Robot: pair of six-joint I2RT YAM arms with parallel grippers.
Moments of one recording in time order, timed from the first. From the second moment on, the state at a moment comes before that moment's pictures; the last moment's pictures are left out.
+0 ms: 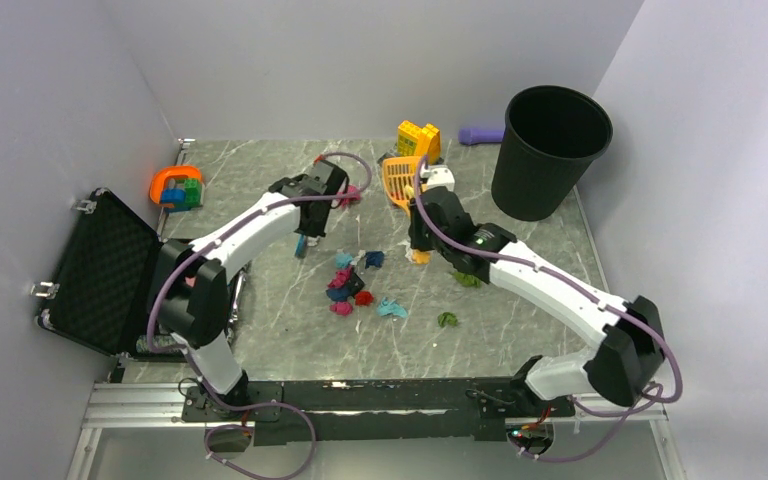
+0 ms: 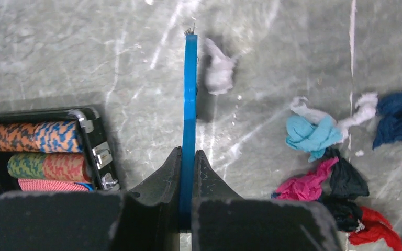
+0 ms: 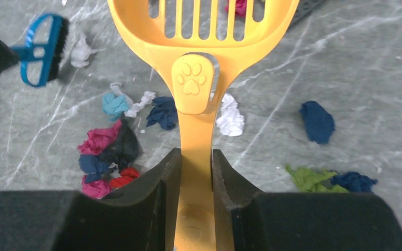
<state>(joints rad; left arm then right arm) -0.52 1.70 1.39 -0.77 -0.44 -0.23 0.75 1.37 1.11 -0.39 0.32 0.42</state>
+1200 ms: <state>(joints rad) -0.62 2.13 1.75 -0.49 -0.68 0.48 0.70 1.00 1.02 -0.70 0.55 0.58</state>
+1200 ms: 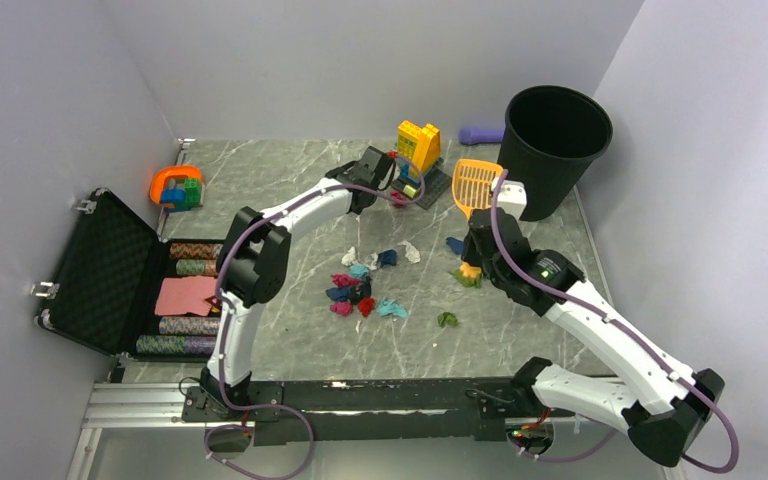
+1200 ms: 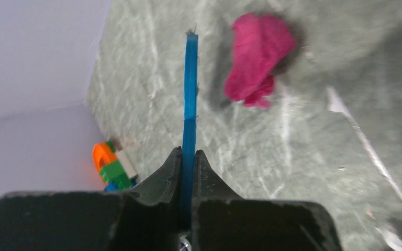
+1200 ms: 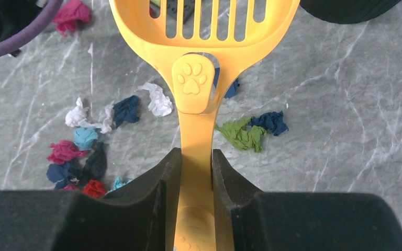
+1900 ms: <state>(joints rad) -0.74 1.80 1.73 -0.79 -0.22 0.56 0.67 0.97 1.05 -0.71 0.57 0.55</state>
